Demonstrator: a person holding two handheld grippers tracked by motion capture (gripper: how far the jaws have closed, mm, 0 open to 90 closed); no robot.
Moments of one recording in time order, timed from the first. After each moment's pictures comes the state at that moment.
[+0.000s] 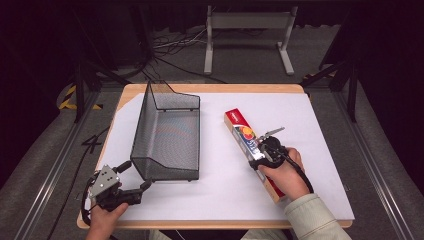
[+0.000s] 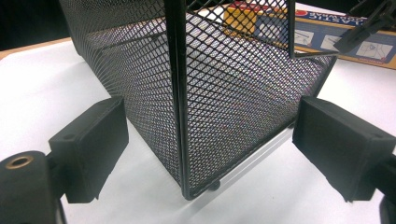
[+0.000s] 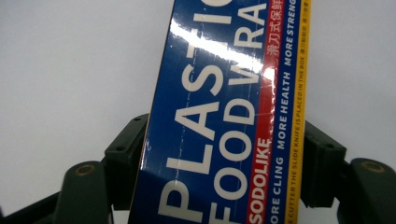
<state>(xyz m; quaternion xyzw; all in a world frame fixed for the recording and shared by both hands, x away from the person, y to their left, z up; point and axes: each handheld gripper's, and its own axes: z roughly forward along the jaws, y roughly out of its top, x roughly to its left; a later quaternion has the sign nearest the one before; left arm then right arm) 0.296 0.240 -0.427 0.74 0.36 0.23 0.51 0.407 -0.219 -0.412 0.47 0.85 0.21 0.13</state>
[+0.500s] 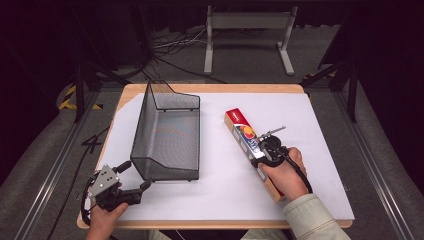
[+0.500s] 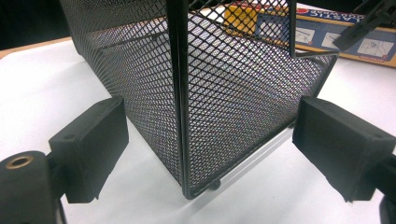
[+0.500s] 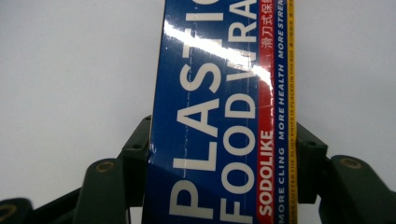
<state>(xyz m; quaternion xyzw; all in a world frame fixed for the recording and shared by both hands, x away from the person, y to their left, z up) 0.296 0.241 -0.427 0.74 0.36 0.23 0.51 0.406 -0.218 -0.407 0.51 0.83 0.21 0.13</state>
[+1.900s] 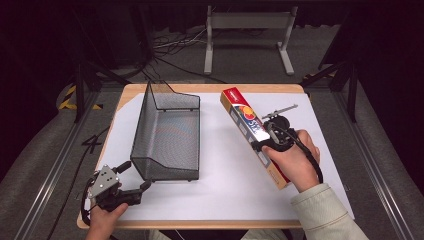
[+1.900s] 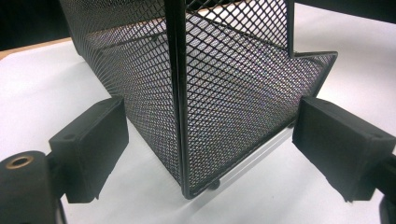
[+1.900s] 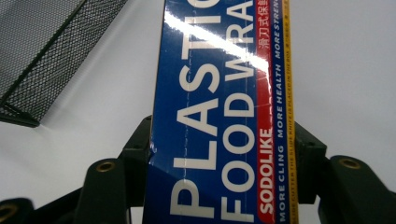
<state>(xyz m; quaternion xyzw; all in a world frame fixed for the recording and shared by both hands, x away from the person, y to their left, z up) 0.295 0.240 -0.427 0.74 0.36 0.23 0.51 0.401 -0.211 -0.320 0.50 0.82 0.26 0.14</state>
